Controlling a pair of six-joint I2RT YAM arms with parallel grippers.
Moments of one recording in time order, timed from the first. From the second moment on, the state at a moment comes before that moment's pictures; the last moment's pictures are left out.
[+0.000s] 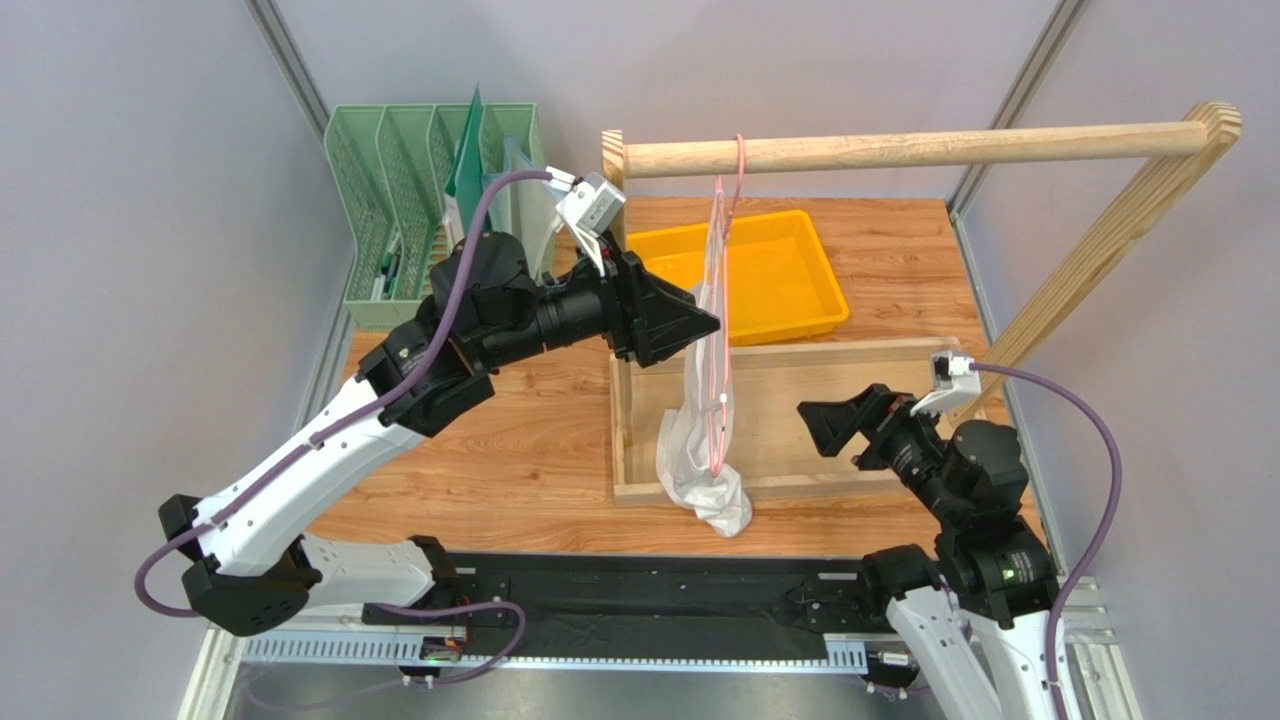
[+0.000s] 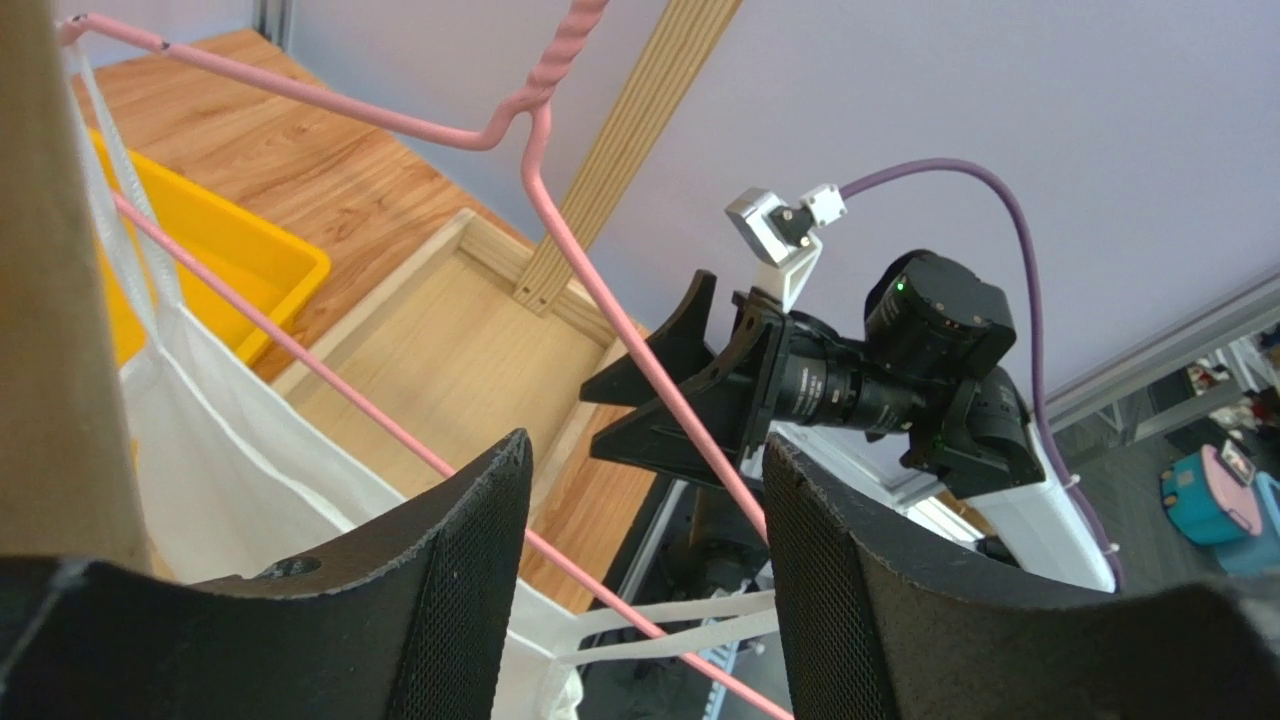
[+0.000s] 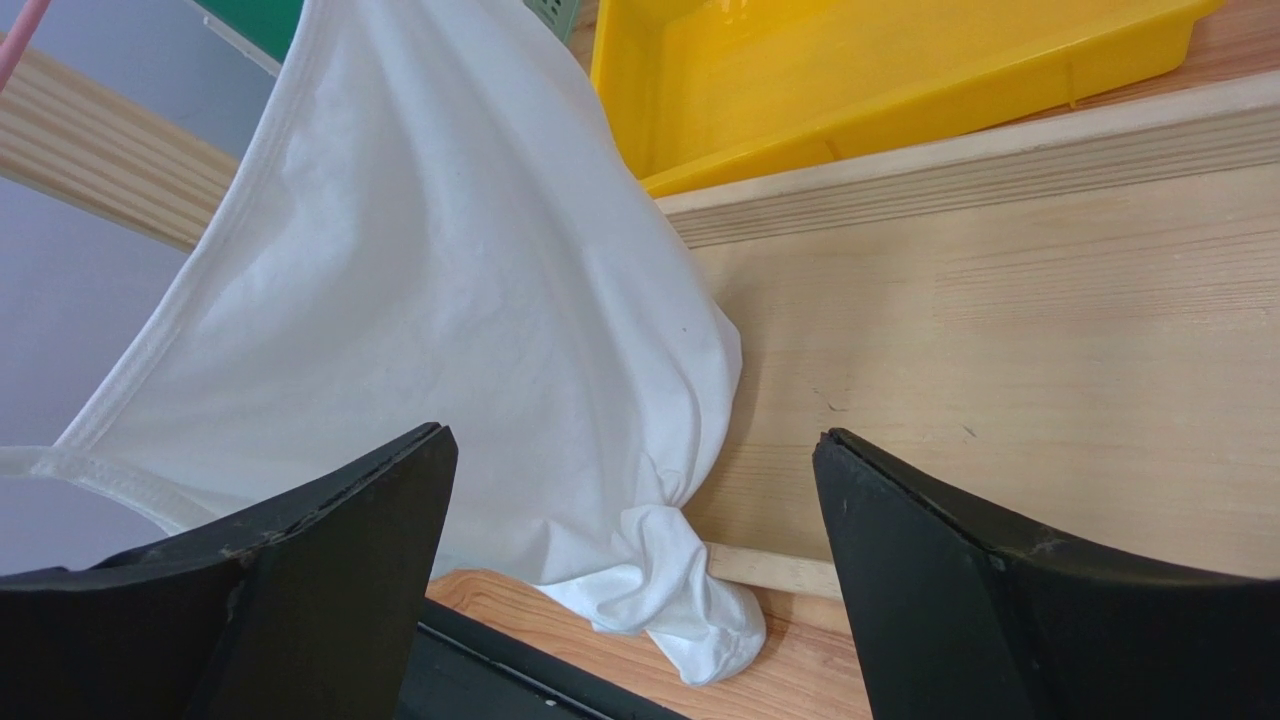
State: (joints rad) left arm -0.93 1.21 1.52 -0.33 0.25 -0.49; right arm 0.22 0.31 0.68 -0.61 -0.23 0.56
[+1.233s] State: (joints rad) left arm -1.06 1.28 1.55 -0.24 -0.06 -0.55; right arm 0.22 0.28 0.70 -0.66 -0.24 0.56
